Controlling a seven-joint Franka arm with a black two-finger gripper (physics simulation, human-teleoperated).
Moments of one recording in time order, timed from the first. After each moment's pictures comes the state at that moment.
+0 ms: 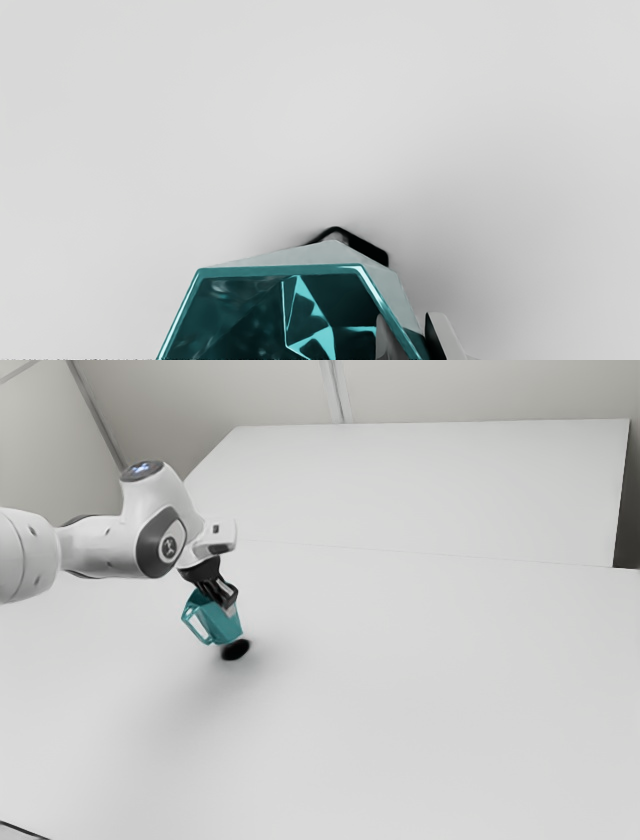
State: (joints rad) arm 0.08 0.12 0.00 -2.08 -0.01 2.34 0.45
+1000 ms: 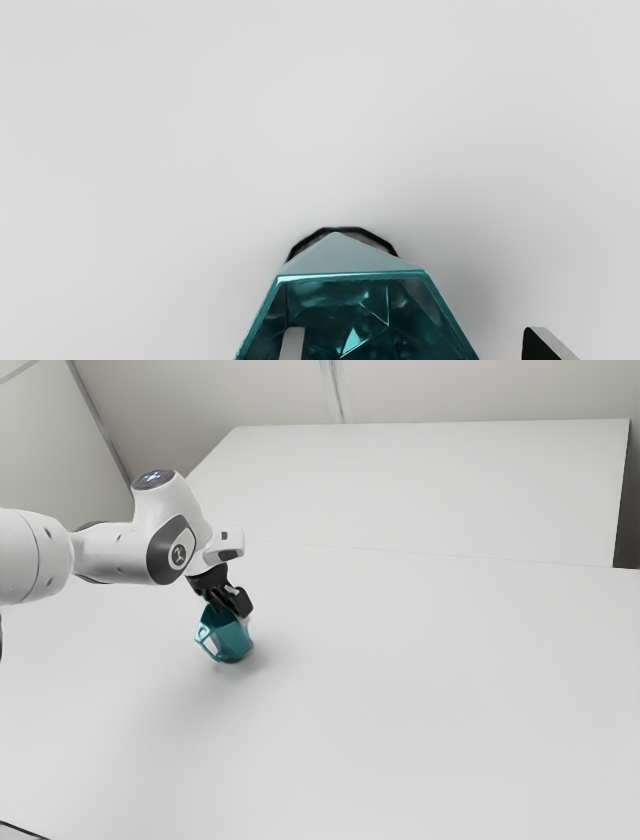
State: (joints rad) arm 0.07 0.16 0.00 -2.07 -0.01 2.35 0.37
